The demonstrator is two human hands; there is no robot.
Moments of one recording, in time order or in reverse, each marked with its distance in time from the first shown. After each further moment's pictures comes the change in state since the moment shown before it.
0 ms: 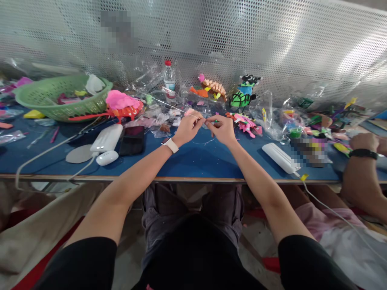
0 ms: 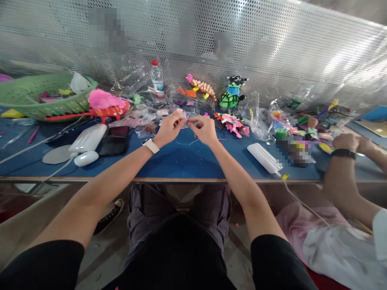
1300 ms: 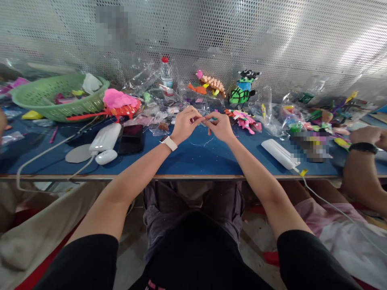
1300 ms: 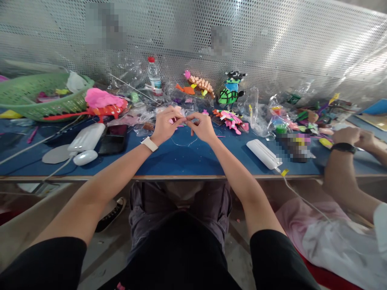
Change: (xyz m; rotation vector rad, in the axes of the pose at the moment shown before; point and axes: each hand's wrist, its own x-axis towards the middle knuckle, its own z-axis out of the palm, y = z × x) left_hand -0.001 0.001 -0.003 -0.025 0.075 -0.007; right_hand 0.002 -0.002 0.000 0.045 -0.090 0.058
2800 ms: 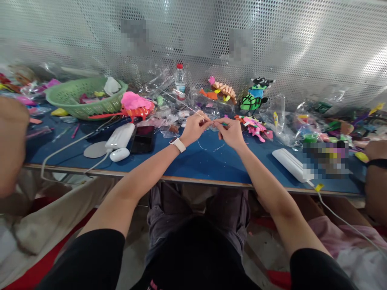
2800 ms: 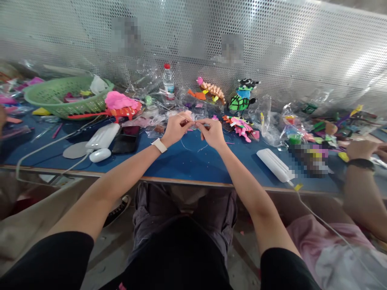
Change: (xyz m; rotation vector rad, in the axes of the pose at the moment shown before) left_hand -0.001 -0.009 0.004 -0.008 -0.002 -0.085; right_hand -0.002 -0.004 0.002 0.035 0.045 -0.007
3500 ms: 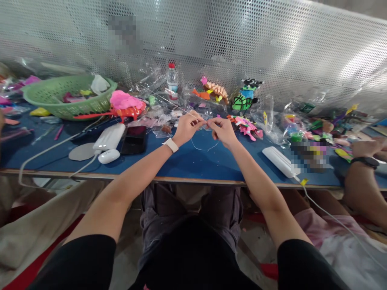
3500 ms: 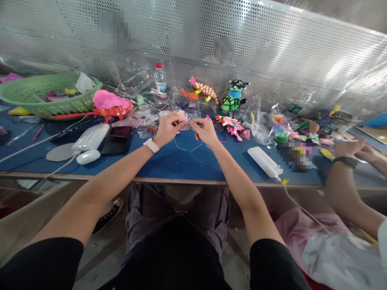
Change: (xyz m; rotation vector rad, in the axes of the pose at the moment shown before) left_hand 0.001 0.006 -0.005 -0.078 0.021 0.021; right_hand 0.005 0.003 -0.003 0.092 -0.061 0.103
